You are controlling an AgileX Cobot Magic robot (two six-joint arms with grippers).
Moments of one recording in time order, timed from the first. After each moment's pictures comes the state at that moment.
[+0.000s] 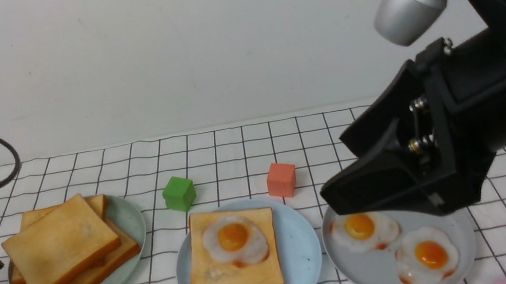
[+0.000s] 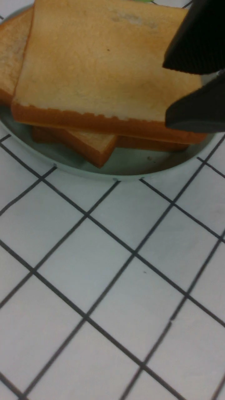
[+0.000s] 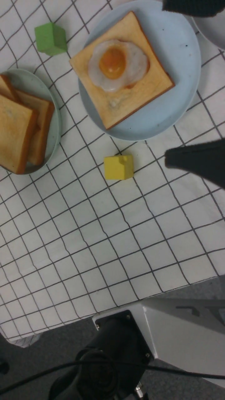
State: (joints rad) right arm 0.52 1.22 -1.19 0.72 0.93 -0.76; left arm 0.36 1.57 -0.94 -0.55 0.65 -0.05
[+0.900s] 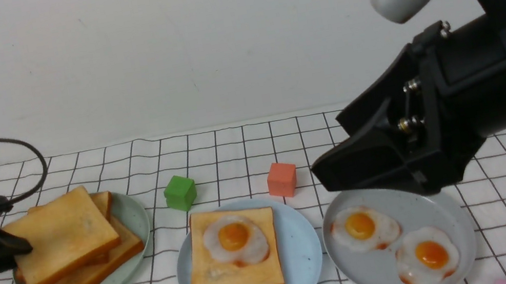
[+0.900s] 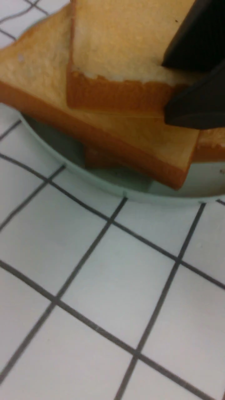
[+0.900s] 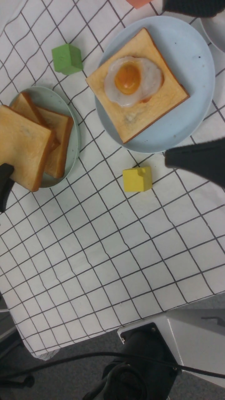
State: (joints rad) right arm 0.52 1.22 -1.19 0.72 0.87 -0.73; left arm 0.37 1.69 -0.95 -0.89 0.56 0.41
